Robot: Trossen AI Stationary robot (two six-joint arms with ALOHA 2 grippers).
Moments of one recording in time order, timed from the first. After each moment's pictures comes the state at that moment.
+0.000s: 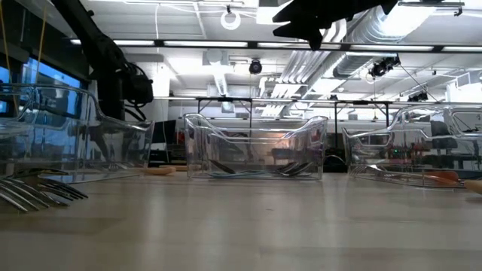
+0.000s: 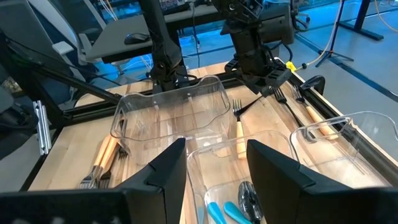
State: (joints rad) left arm 1.01 1.53 0.78 -0.58 -0.14 -1.02; right arm -0.21 1.21 0.94 -0.03 -0.12 0.13
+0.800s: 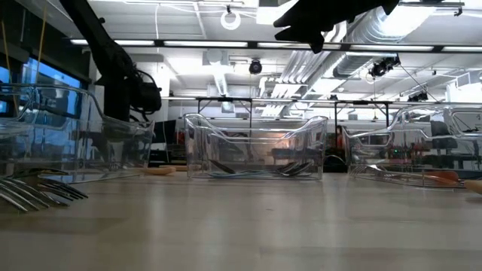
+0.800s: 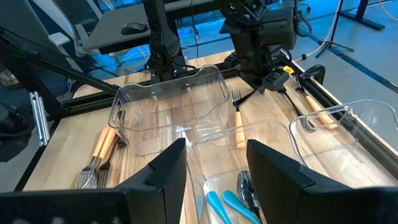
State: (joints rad) left arm 0.93 1.62 0.78 -0.57 -0.24 -1.01; right arm -0.21 1.21 0.94 -0.07 -0.12 0.13
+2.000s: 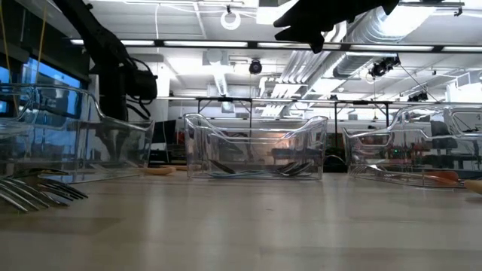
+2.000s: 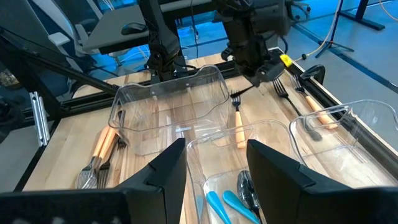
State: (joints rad) left arm 0.92 1.48 0.77 -0.63 -0.19 -0.95; right arm -0.21 1.21 0.94 -0.07 -0.12 0.13
